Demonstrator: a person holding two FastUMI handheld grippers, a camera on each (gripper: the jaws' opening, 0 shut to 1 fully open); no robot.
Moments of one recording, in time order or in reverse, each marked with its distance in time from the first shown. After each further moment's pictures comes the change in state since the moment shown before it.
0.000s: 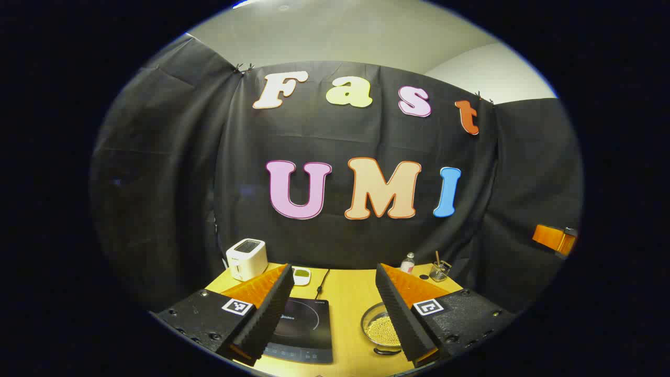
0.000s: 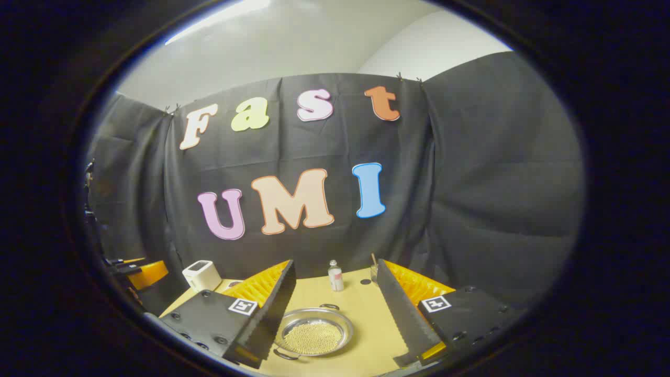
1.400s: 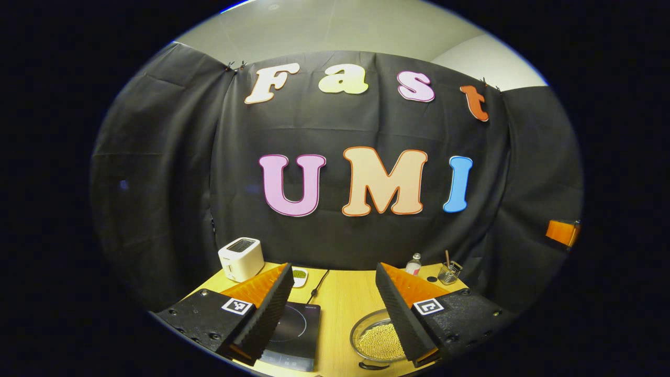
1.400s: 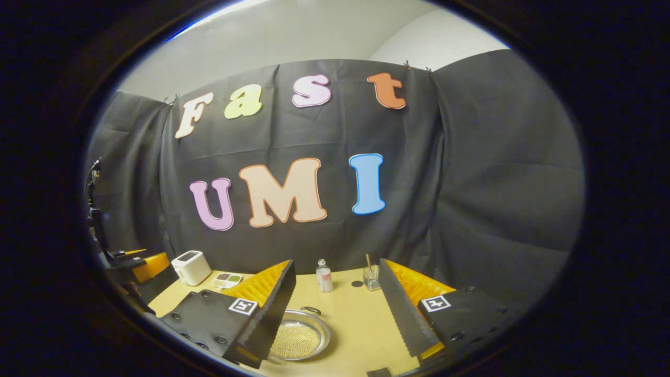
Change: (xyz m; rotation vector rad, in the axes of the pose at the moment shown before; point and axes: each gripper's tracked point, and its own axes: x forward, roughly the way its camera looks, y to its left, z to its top) left arm 0.064 -0.059 -0.019 0.023 0.033 0.066; right arm 0.082 -0.067 0.002 -0.033 0.041 0.052
